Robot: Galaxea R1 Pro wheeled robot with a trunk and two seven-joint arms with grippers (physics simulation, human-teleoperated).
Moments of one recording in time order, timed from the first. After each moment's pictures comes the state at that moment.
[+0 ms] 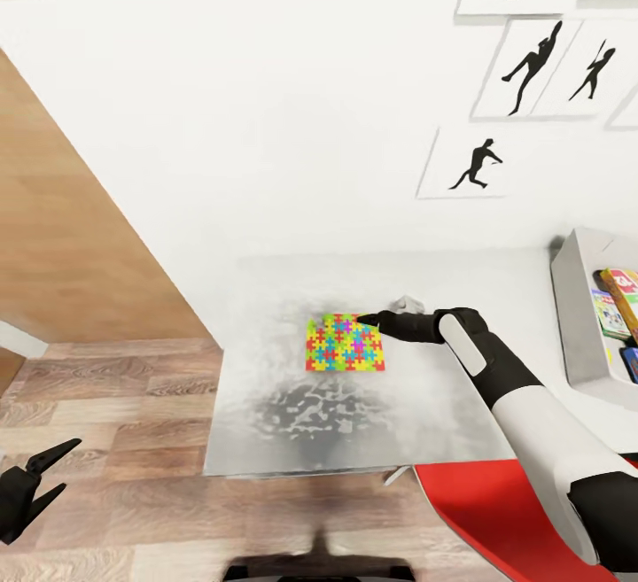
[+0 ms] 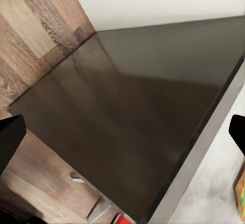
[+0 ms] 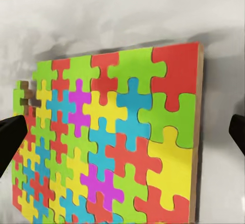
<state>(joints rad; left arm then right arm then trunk) -0.02 0.27 0.72 -1.44 1.21 0.99 -0.13 -0.99 -0.14 0.27 -0.80 -0.73 0.80 0.26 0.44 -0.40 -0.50</state>
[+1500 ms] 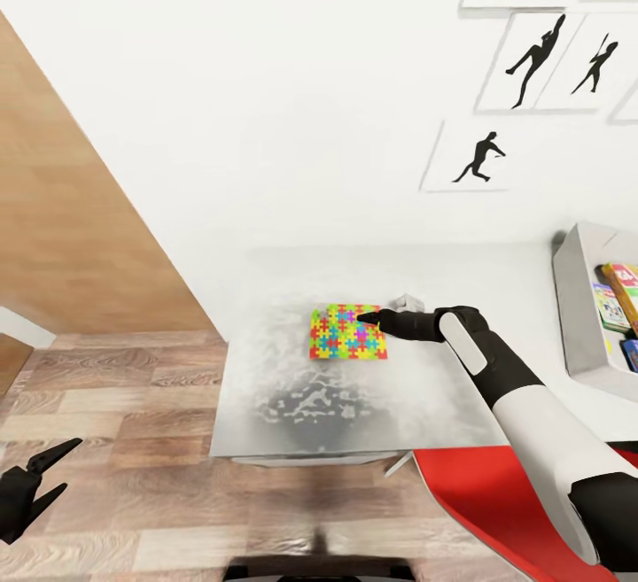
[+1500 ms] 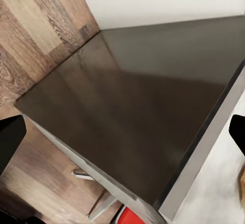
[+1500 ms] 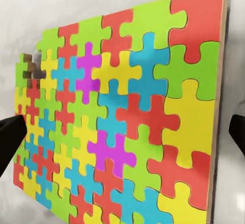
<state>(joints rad) -0.02 0.26 0.72 -1.44 1.22 0.99 -0.13 -0.99 -0.14 0.27 -0.82 -0.72 0.81 0.25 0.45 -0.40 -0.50</state>
